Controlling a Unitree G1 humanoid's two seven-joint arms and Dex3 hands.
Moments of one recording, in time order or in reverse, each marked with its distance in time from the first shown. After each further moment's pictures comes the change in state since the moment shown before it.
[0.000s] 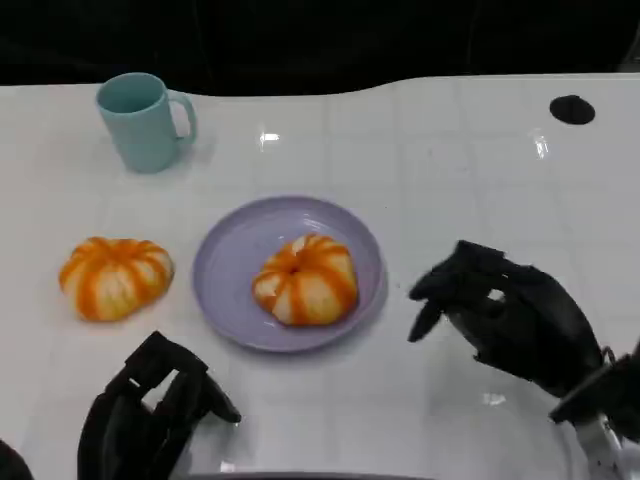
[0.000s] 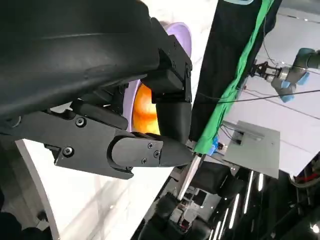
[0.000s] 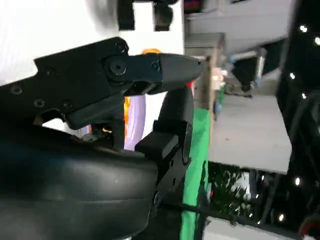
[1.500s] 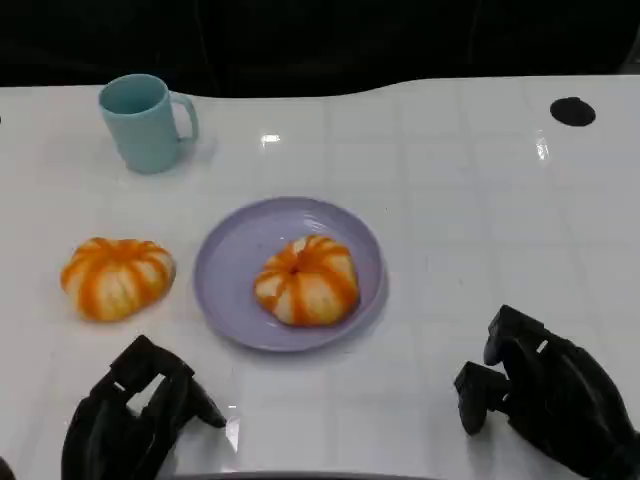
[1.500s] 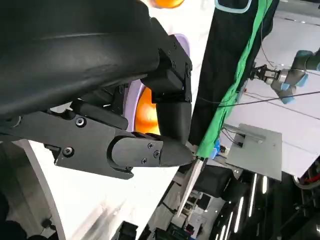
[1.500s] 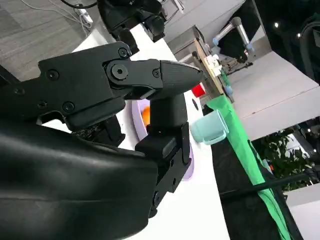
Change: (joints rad) left arm 0.001 0.031 0.017 0.020 0.000 -0.013 -0.019; right arm 0.222 0.034 -0.142 -0.253 0.121 0.520 0.011
